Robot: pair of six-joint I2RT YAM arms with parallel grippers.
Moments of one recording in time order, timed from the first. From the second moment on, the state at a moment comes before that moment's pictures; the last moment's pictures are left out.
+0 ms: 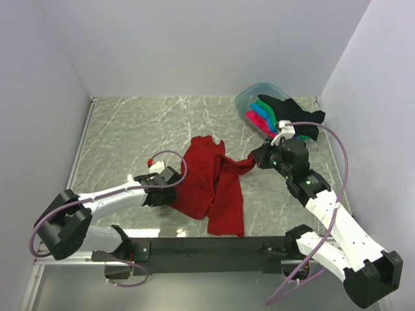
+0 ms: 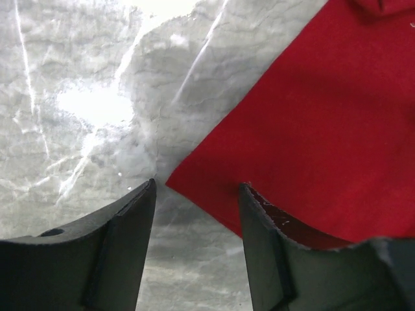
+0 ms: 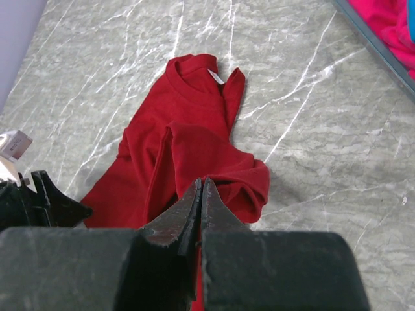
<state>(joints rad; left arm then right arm) -0.77 1.29 0.61 -0.53 -0.37 -0.98 0.40 0.87 0.74 -0.25 -0.04 0.40</state>
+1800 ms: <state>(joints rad) -0.12 0.98 1.77 -0.70 -0.07 -0.56 0.40 0.82 1.48 -0.66 0.00 0.23</state>
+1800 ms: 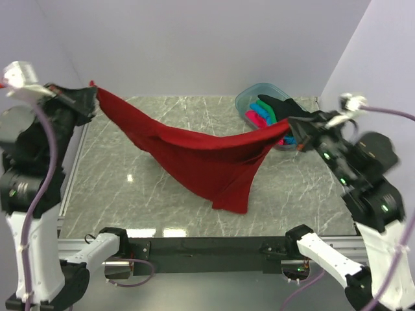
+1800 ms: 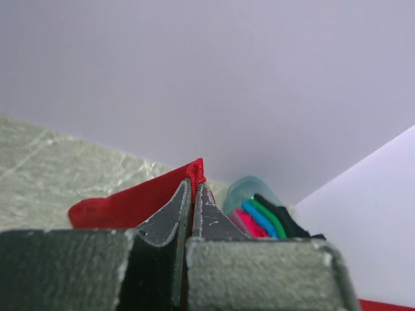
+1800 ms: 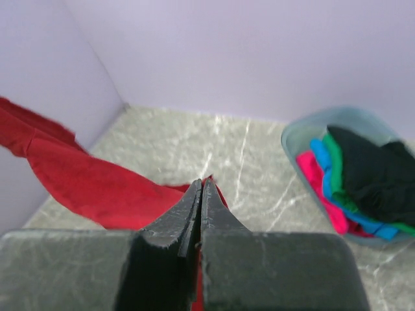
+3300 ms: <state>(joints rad) 0.34 1.19 1.80 -0.43 0.23 -0.48 0.39 1.53 1.84 -0.24 -0.28 0.17</state>
